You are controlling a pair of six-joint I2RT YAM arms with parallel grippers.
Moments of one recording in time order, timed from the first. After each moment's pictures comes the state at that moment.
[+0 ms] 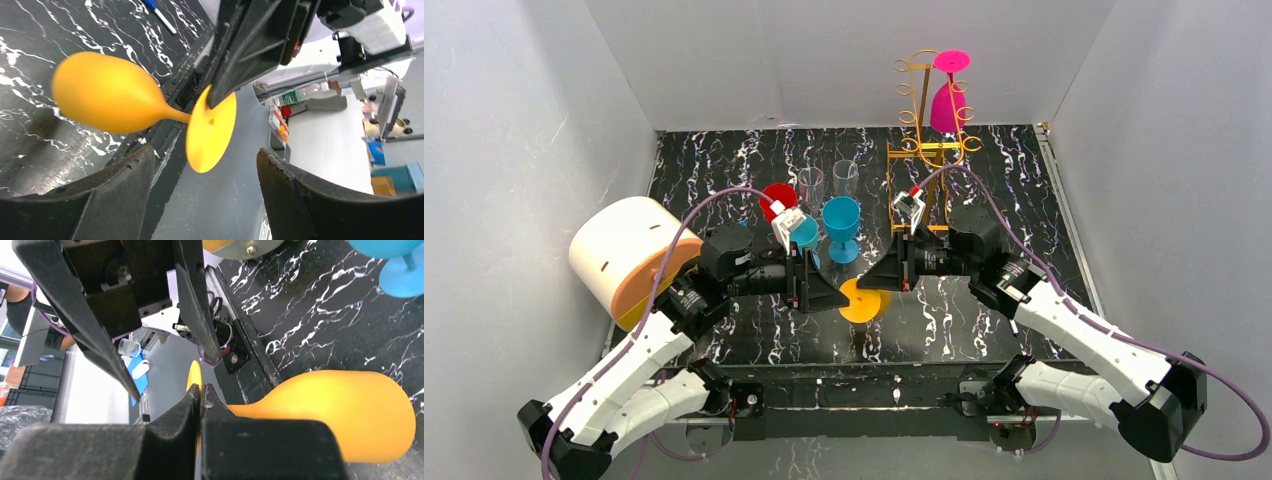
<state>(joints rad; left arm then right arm) -0.70 0.82 0.84 -0.36 0.63 -0.70 0.78 0.99 0.86 -0.12 -0.68 0.74</state>
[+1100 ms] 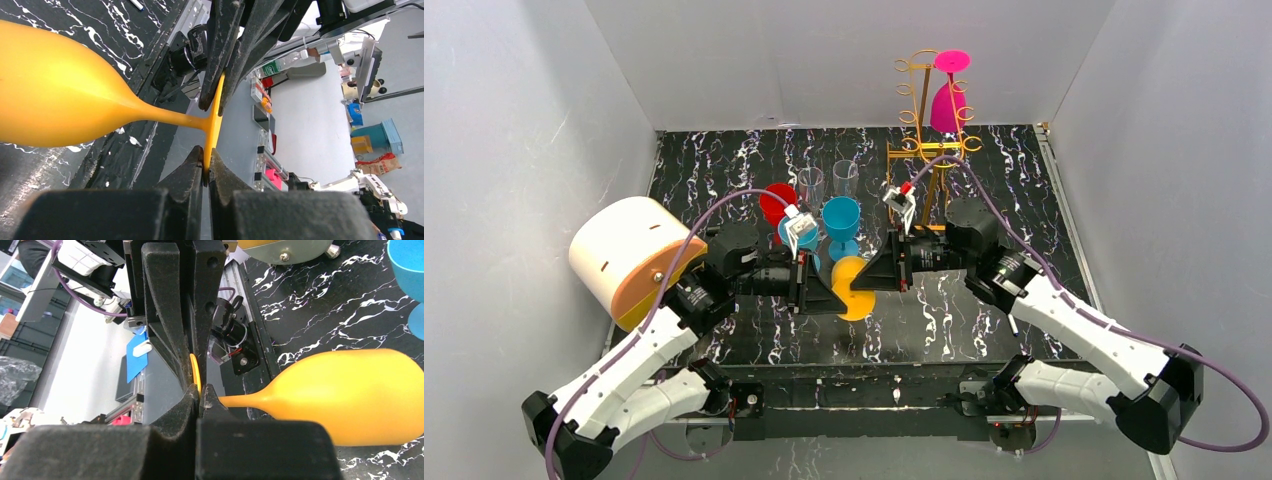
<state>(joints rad) -0.70 0.85 0.82 -0.32 0.79 -0.68 0.81 1.05 0.92 -0.04 -0.80 0.65</state>
